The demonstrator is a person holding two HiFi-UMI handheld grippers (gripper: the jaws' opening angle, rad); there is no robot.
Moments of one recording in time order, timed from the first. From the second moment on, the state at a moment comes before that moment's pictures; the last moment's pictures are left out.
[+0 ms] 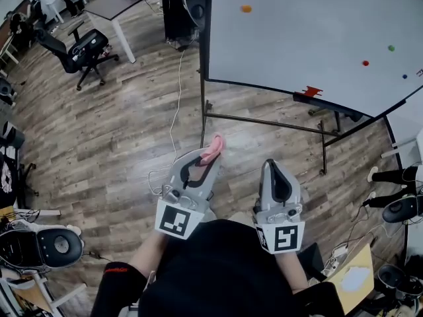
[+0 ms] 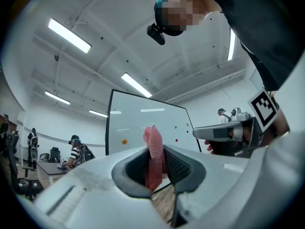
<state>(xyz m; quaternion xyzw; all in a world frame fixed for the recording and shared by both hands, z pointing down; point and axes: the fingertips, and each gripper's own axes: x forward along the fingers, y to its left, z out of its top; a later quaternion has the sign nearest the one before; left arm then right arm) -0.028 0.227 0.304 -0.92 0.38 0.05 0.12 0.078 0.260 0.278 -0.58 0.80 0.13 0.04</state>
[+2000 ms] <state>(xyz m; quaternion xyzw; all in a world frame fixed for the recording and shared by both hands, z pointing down) -0.044 -0.139 0.124 -0.79 0.45 -0.07 0.41 0.044 -0.105 0.193 -0.49 0.84 0.20 0.08</state>
